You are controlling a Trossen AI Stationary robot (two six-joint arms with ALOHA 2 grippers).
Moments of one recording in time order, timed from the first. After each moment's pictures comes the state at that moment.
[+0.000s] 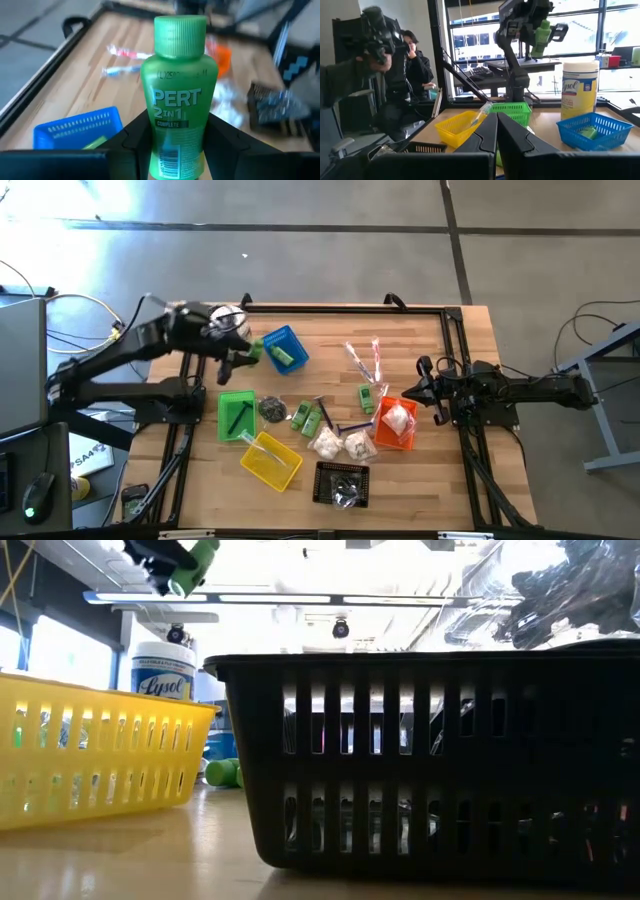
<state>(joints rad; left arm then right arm) 0.42 0.73 0.91 -0.63 0.31 -0.02 -0.05 0.24 0.04 0.36 -0.24 0.11</state>
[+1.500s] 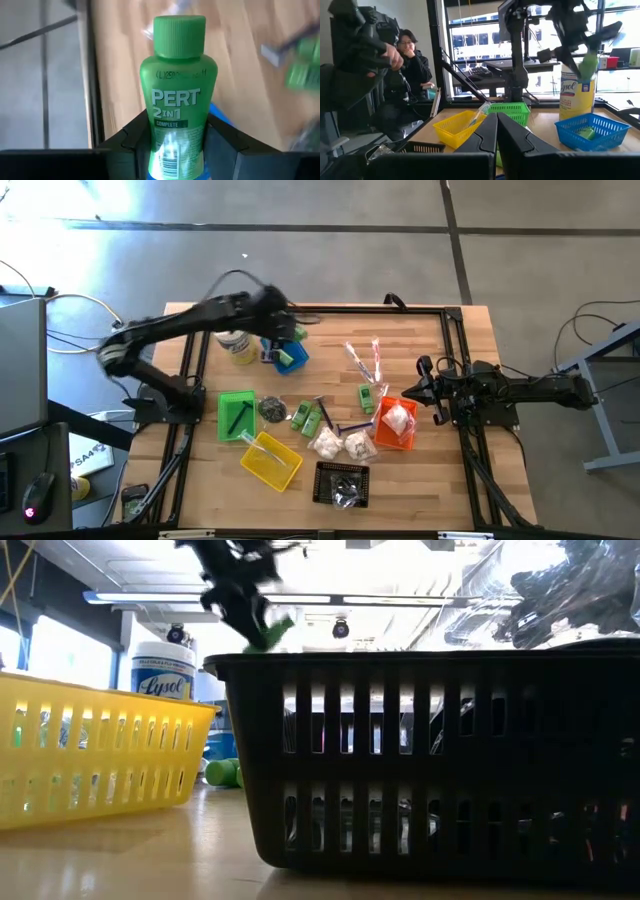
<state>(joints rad) 0.42 1.45 1.36 -0.80 0.00 0.65 -0.05 0.24 0.04 0.35 -0.24 0.10</state>
